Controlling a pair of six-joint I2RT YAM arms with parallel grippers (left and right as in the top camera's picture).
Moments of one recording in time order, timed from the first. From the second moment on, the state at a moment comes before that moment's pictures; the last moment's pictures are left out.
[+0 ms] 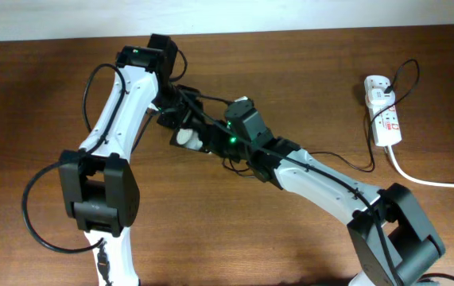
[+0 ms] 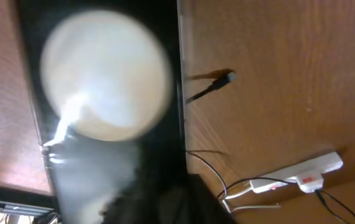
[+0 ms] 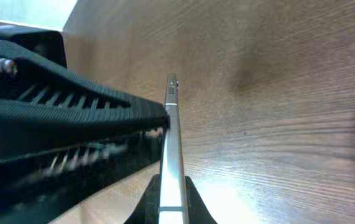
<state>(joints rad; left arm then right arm) -0.22 2.14 1.96 -1.35 0.47 -1.23 0.63 1.77 1.11 0.00 -0.26 1.10</state>
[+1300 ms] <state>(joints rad) -0.22 2.14 1.96 -1.15 0.81 -0.51 0.03 1.20 1.00 -0.46 -0.55 0.78</state>
